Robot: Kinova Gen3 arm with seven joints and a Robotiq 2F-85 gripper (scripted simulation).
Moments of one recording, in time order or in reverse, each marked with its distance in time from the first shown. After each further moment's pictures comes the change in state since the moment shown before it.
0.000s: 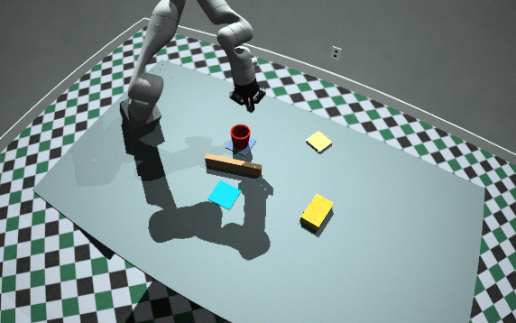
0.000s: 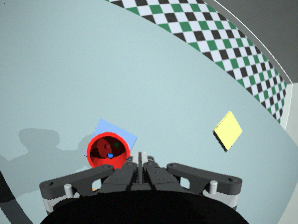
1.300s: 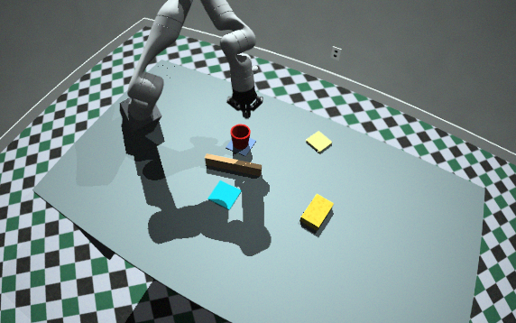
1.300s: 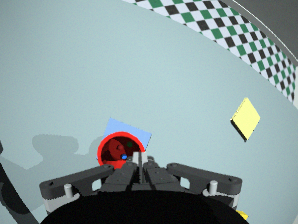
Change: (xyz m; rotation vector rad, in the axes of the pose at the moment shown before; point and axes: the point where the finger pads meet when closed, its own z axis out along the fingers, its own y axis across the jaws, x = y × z) arm -0.006 -0.018 0.024 0.071 -0.014 0.098
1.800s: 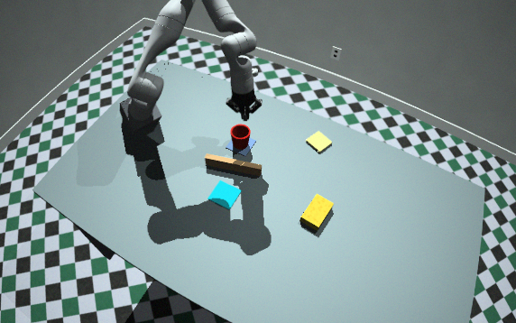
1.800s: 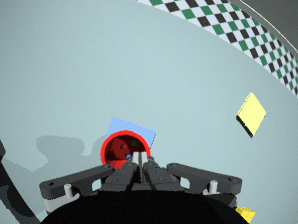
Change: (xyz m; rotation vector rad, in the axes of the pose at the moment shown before) arm -0.003 -0.005 0.008 0.022 -0.007 0.029
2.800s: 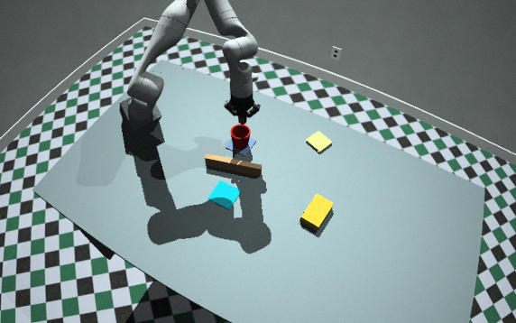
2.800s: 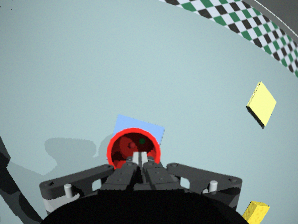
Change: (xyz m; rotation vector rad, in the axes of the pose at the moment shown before) arm -0.005 -0.010 0.015 0.042 -0.012 0.060
